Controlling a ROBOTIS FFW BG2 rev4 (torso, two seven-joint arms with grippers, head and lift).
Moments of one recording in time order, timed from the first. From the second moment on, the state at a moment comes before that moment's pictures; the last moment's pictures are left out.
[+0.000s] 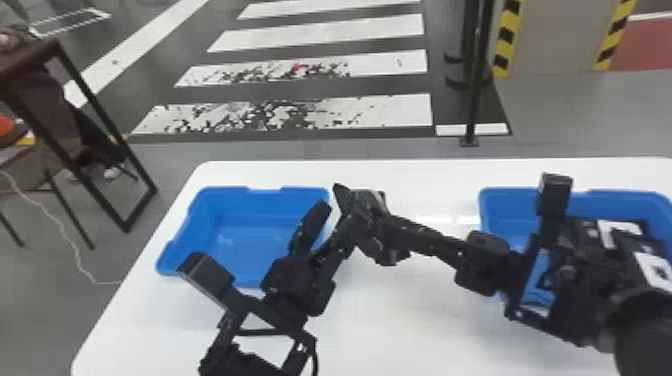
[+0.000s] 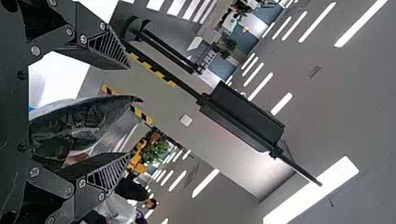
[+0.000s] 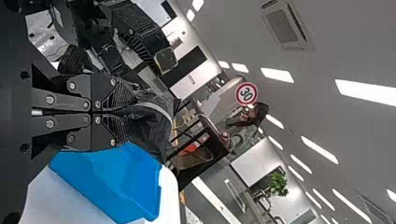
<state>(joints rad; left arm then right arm) 0.46 0.10 -0.10 -2.06 0.67 -0.01 -0.24 -0.10 -0.31 0.39 -1.69 -0.86 0.48 0.67</state>
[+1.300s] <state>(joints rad) 0.51 0.10 -0.09 -2.16 0.58 0.04 -0.19 -0.17 -0.30 0.43 -1.63 -0.91 0.40 0.65</state>
